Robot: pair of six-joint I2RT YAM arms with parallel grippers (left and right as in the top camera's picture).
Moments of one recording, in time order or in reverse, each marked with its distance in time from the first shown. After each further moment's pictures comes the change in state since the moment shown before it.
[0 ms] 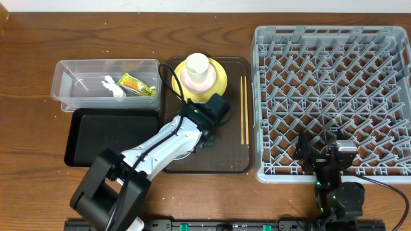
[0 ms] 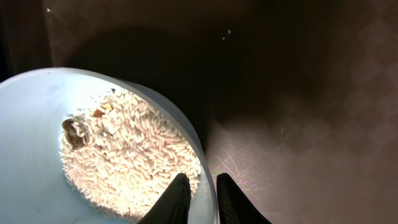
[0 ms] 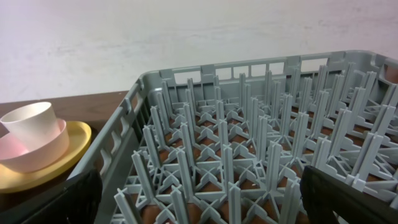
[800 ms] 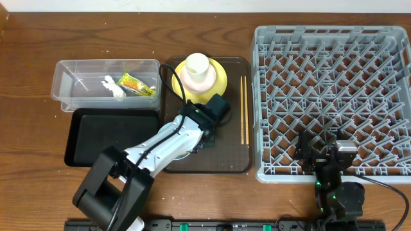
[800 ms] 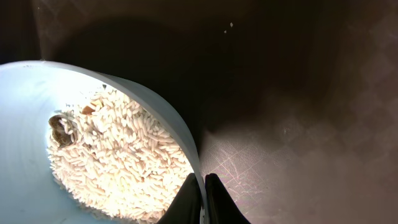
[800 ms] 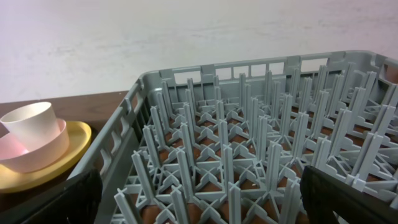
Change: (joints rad) left arm -0.001 0.019 0.000 0.002 0.012 -0.023; right arm 0.000 0.000 0.000 0.000 0.000 0.000
